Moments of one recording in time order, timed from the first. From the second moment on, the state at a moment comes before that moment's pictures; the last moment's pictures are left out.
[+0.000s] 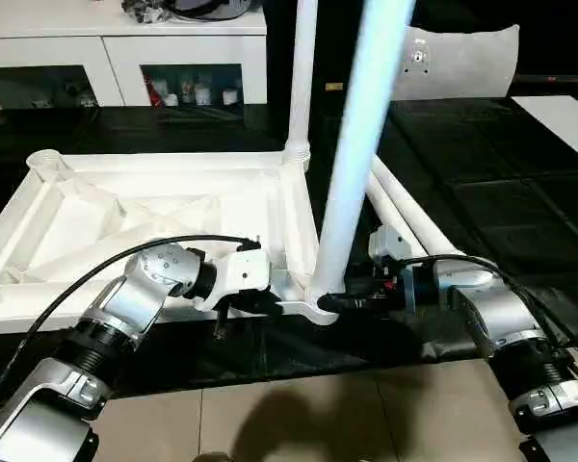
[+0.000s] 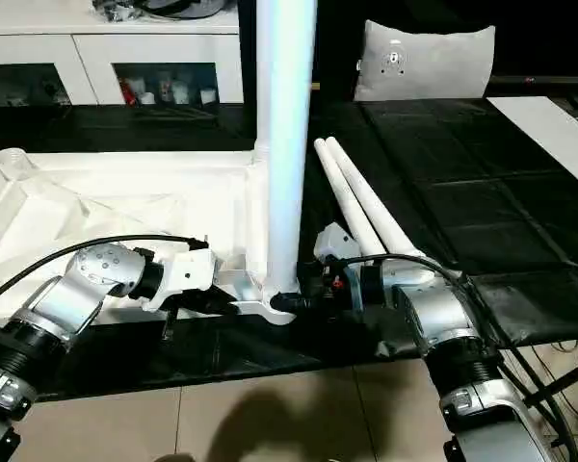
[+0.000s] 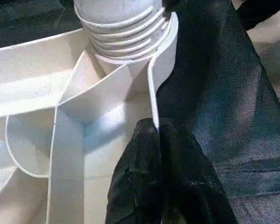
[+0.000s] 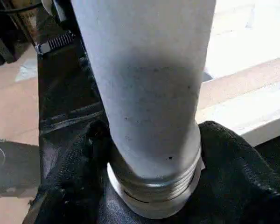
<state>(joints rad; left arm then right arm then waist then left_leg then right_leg) -0.57 0.48 -0.41 0.45 0.09 -0.02 -1.25 -0.51 -0.38 0.21 0.53 0.18 0.13 1.24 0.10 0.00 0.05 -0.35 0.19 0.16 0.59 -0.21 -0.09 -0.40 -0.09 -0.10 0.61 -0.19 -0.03</state>
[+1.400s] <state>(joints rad) -0.54 0.34 -0.36 0.40 0.15 0.18 -0.96 -0.50 -0.31 0.10 0.46 0.16 0.24 0.96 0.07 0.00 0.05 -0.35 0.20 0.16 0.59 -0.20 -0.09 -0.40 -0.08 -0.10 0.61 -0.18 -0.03</state>
